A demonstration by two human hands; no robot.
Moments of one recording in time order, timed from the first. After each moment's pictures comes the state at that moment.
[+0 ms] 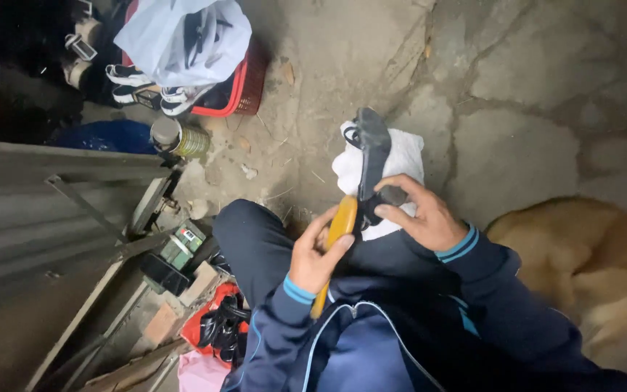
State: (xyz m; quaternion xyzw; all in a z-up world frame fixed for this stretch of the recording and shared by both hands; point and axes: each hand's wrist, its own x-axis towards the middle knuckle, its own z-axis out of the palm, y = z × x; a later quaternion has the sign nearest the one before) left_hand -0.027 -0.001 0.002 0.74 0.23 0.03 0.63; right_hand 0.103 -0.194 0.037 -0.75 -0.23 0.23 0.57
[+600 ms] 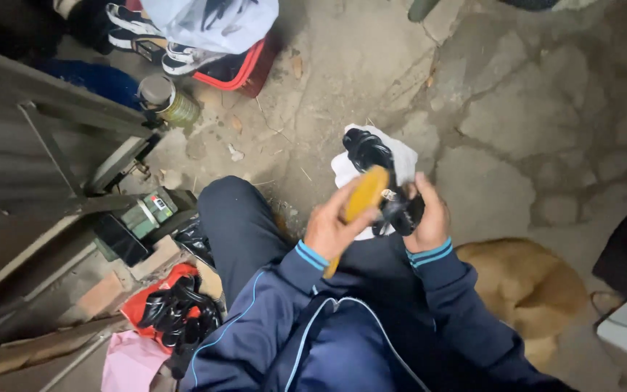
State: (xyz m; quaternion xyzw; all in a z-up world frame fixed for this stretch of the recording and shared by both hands) left_hand 0.004 -0.014 0.055 0.80 0.09 0.13 0.58; right_hand 0.085 -0.159 0.027 -0.48 0.15 0.11 0.86
